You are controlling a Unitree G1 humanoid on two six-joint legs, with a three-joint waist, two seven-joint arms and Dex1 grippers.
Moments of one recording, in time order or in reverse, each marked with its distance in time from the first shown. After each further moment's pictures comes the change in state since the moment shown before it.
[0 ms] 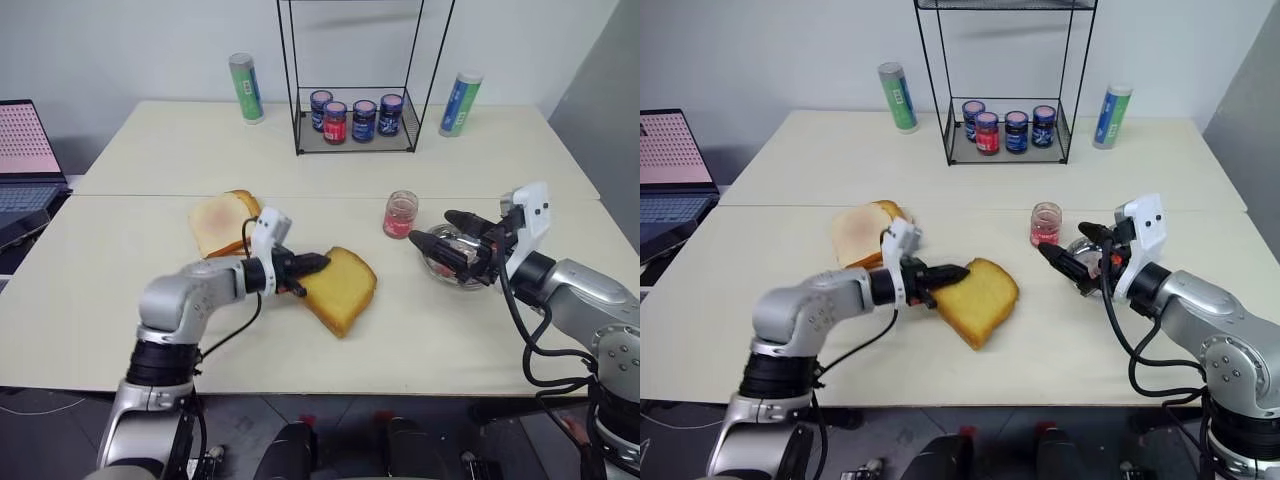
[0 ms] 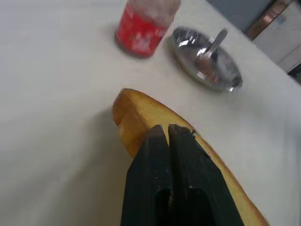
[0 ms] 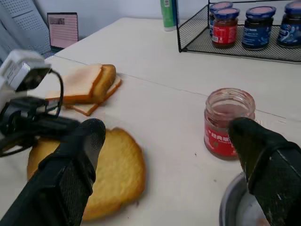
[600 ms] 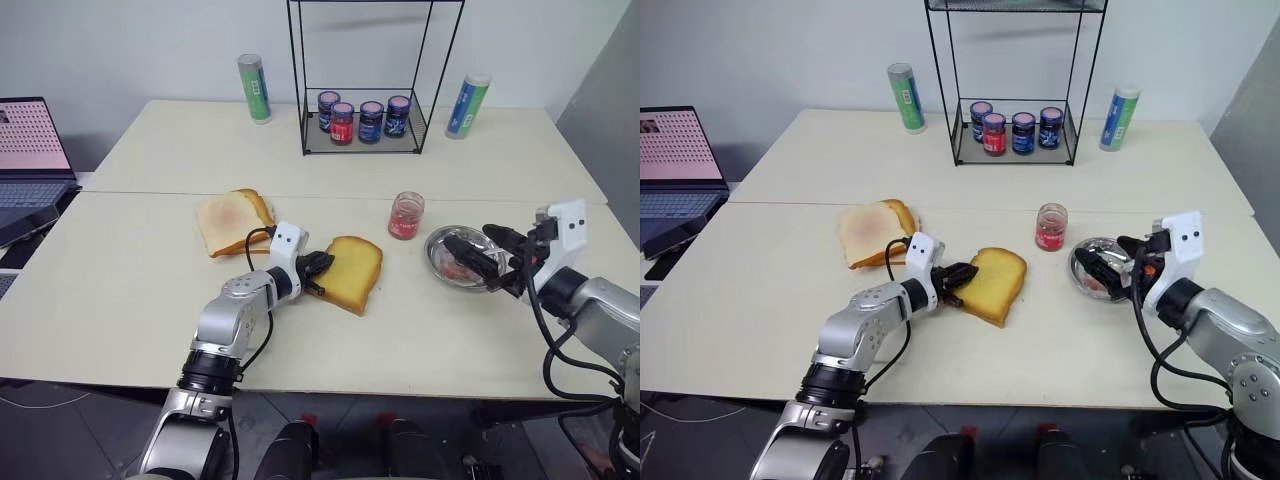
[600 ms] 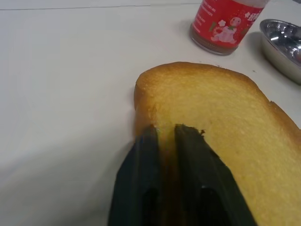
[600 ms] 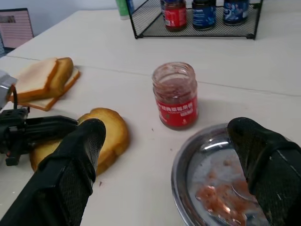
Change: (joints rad) left arm 0.029 -0.119 -0.045 0.170 0.180 -0.353 0.116; right arm 0.149 -0.038 -0.139 0.024 0.024 -0.008 -0.052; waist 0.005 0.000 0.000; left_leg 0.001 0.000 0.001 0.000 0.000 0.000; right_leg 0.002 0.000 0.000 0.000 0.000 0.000
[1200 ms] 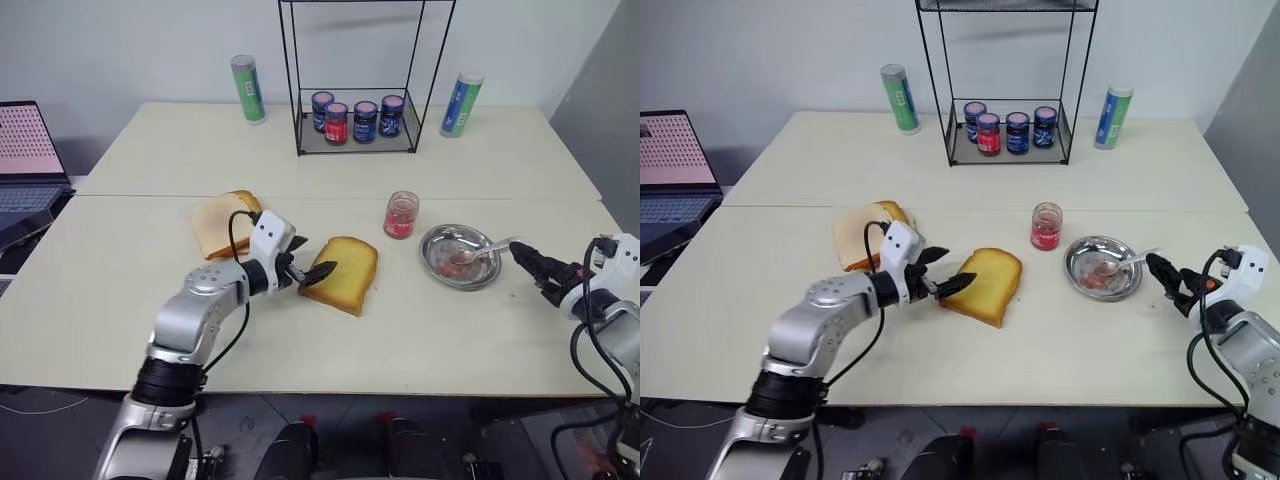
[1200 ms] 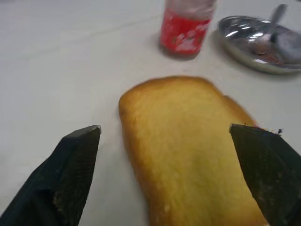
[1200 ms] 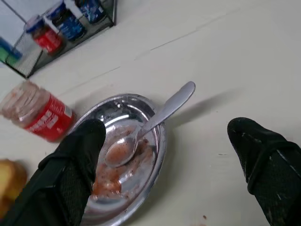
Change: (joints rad) left arm 0.025 0.207 0.002 -0.316 -0.074 0.059 -0.205; right arm -0.036 0.100 -0.211 0.467 0.006 -0.077 -0.050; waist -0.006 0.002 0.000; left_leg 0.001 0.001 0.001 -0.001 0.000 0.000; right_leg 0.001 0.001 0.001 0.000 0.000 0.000
